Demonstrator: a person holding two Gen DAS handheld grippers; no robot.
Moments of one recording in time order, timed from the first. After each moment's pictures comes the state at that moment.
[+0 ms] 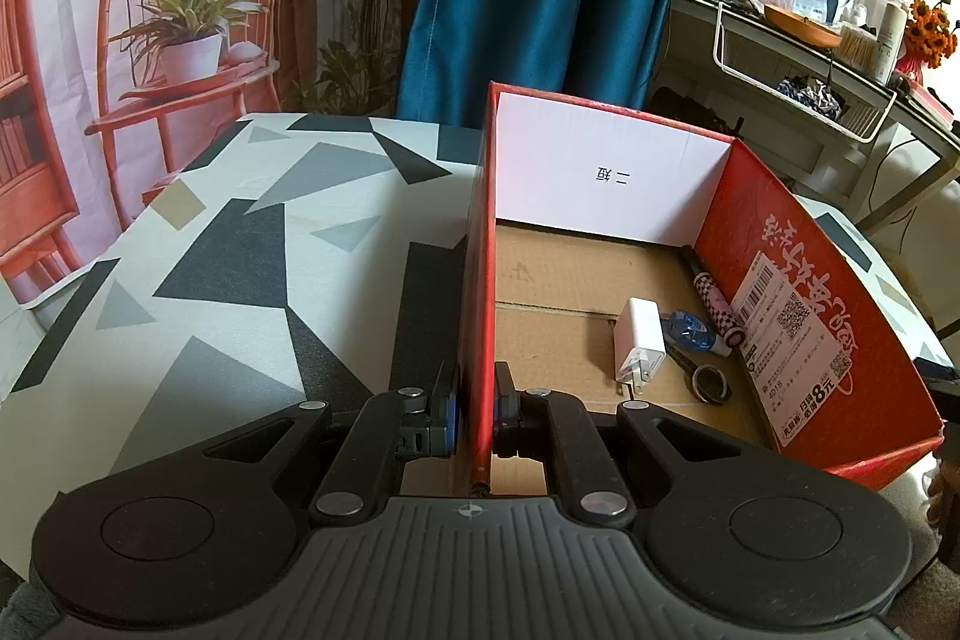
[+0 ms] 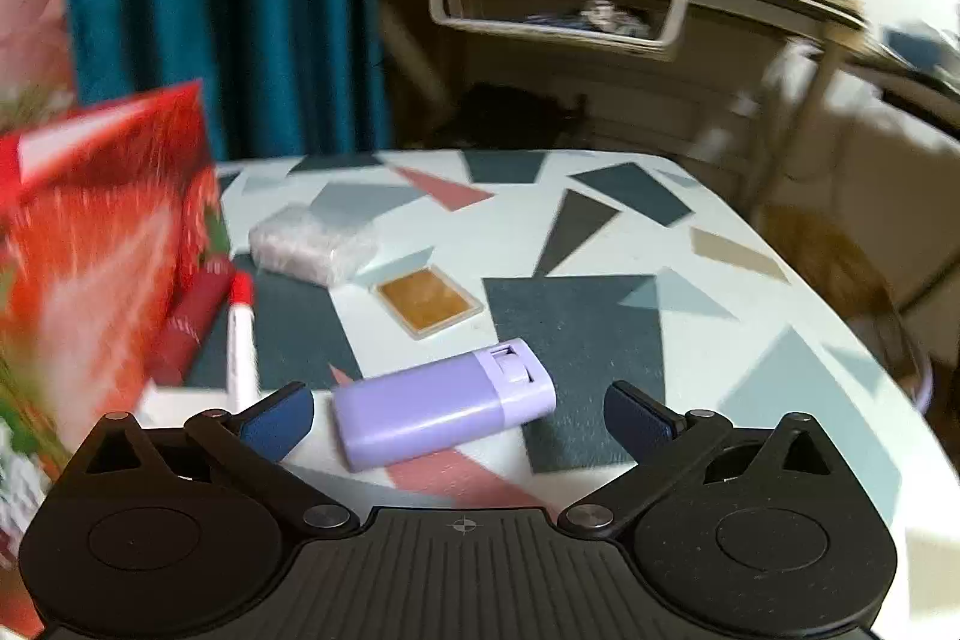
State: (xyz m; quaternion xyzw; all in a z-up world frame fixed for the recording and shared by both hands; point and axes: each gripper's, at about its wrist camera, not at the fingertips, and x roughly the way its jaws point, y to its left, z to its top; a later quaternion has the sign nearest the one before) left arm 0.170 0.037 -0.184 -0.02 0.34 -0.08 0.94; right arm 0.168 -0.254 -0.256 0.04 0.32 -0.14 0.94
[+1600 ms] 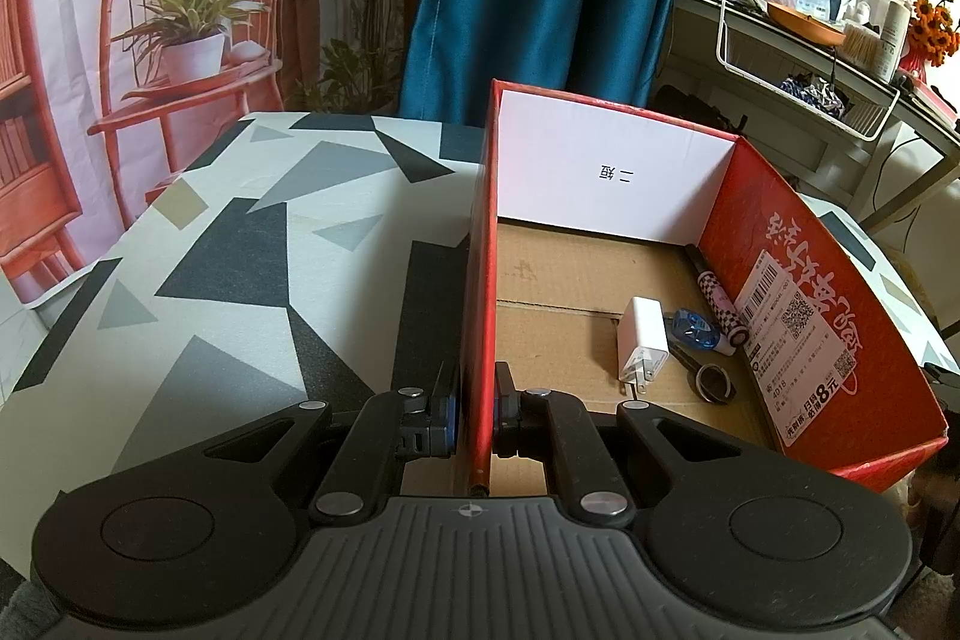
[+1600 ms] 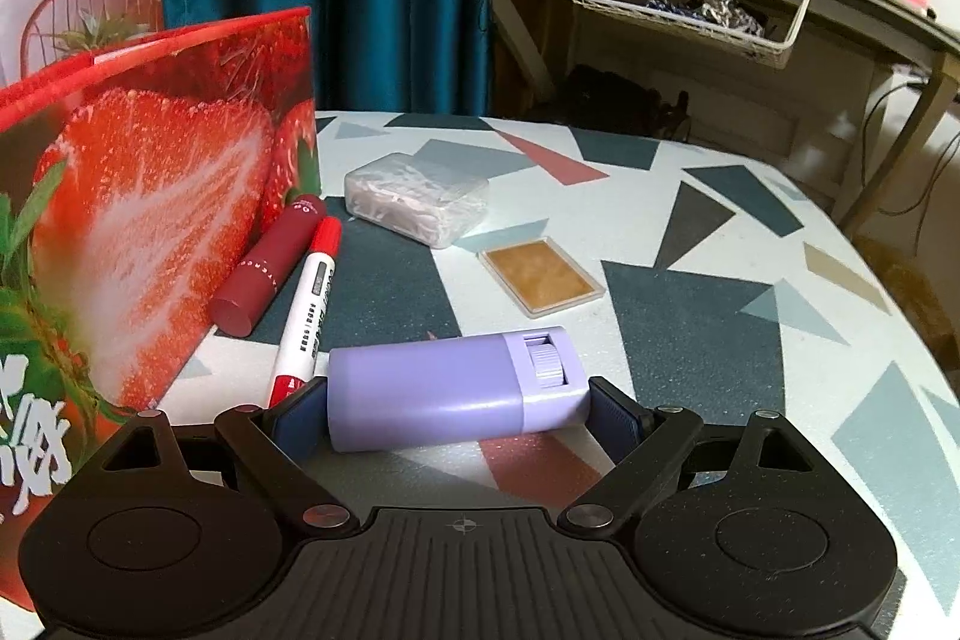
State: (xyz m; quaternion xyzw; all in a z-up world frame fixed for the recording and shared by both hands) left arm 0.171 0.037 -0.185 -0.02 0.34 -0.08 0.94; right arm 0.189 -0.229 -0.274 0.02 0.34 -0.06 0.94
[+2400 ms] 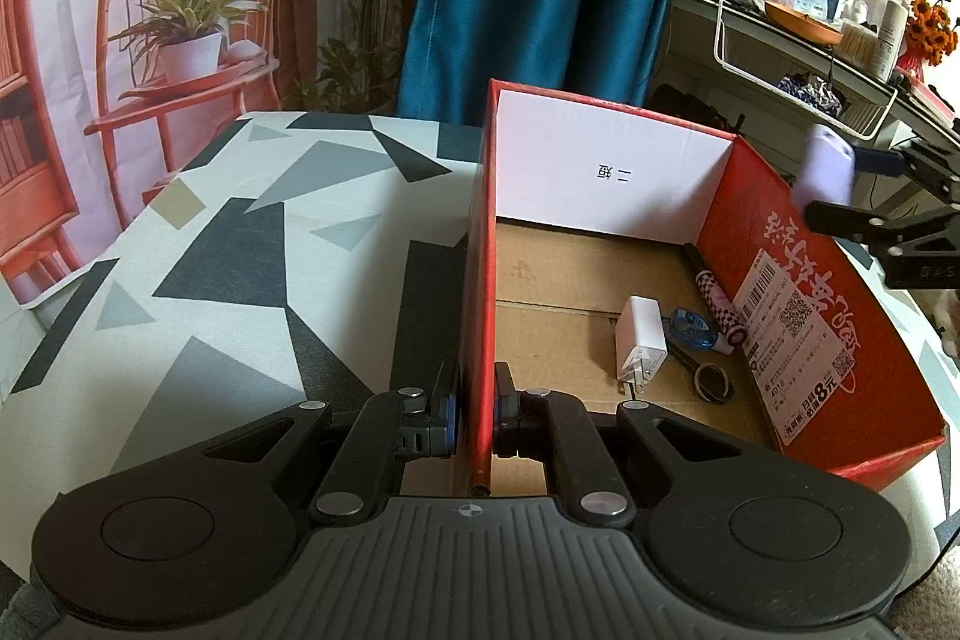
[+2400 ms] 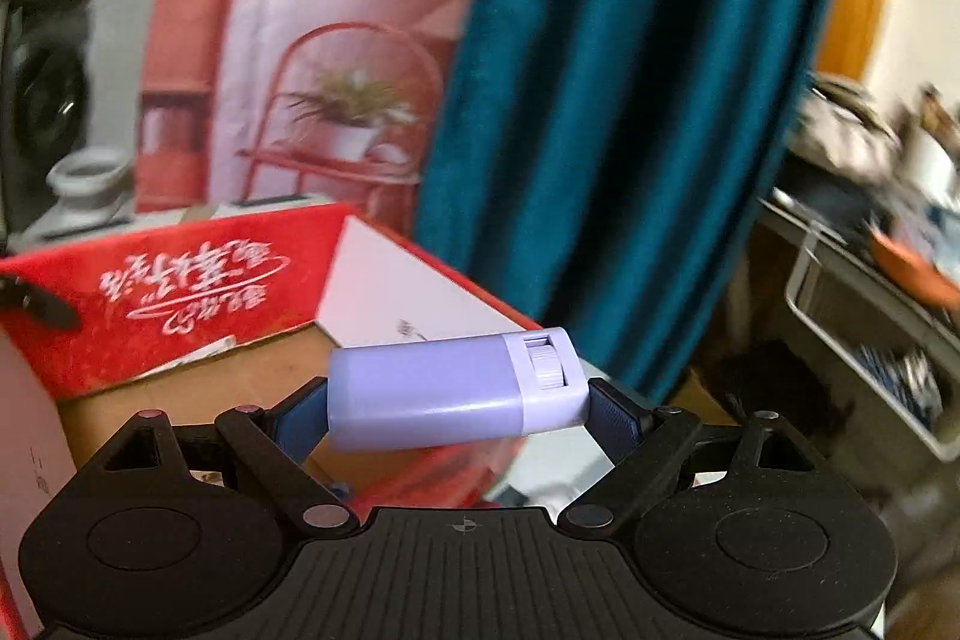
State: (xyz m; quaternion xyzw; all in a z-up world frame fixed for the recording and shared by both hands) left arm 0.171 0.038 -0.185 -0.02 0.35 -0.08 0.94; right arm 0.234 -0.159 -0.145 -0.17 0.22 0.18 0.94
